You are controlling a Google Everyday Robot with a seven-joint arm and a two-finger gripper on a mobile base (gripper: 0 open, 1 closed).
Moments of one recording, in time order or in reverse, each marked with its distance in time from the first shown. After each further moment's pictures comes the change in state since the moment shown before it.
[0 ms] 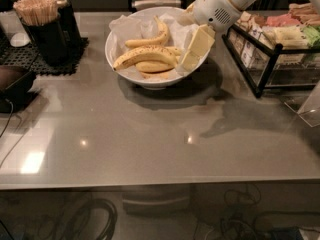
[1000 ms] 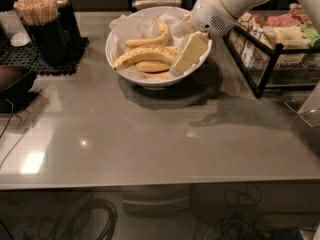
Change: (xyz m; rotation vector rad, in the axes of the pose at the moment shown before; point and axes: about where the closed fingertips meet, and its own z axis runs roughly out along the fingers) arm 0.009 -0.007 0.015 0.005 -0.017 0.033
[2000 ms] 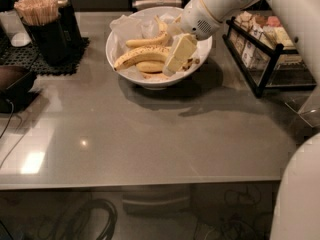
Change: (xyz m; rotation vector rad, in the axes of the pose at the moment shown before) arm -0.001 -0.033 0.035 -0.007 -0.007 -0.009
